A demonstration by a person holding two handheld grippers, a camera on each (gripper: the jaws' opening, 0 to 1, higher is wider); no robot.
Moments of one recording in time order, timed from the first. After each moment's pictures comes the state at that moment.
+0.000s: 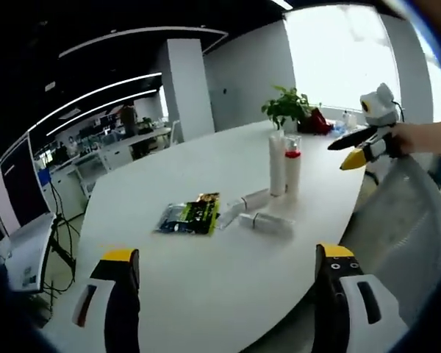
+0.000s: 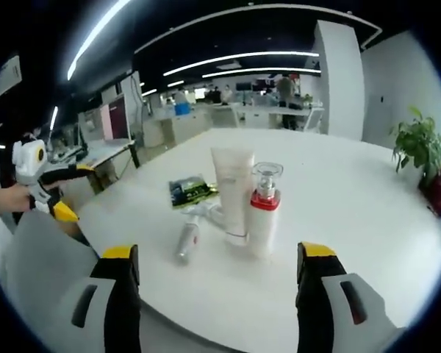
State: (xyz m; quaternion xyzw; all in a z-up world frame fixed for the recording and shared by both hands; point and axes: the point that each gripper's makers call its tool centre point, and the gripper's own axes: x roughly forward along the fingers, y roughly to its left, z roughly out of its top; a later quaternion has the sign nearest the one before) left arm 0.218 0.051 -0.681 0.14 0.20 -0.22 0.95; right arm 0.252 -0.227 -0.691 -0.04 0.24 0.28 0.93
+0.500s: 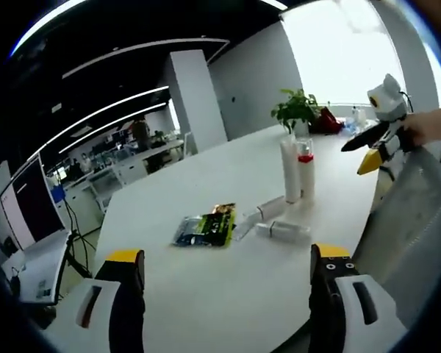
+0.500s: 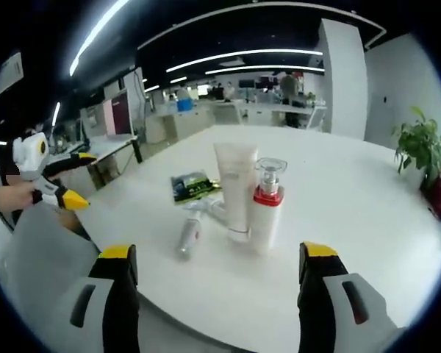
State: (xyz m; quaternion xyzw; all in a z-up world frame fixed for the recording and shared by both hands) left arm 0.233 0.052 -0.667 0.15 0.16 -0.19 0.96; right arm 0.249 -0.226 -0.692 -0.05 0.25 0.29 0.92
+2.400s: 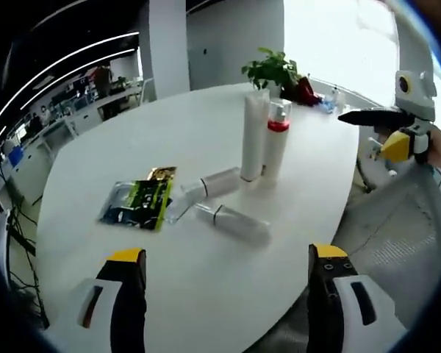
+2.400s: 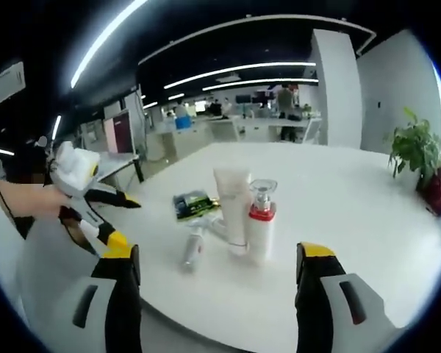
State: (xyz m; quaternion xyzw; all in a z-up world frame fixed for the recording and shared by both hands) left arm 0.262 -0.043 -0.743 0.11 0.35 -0.29 0.88; right arm 0.243 -0.237 -0.662 -0.01 0.20 0.28 0.94
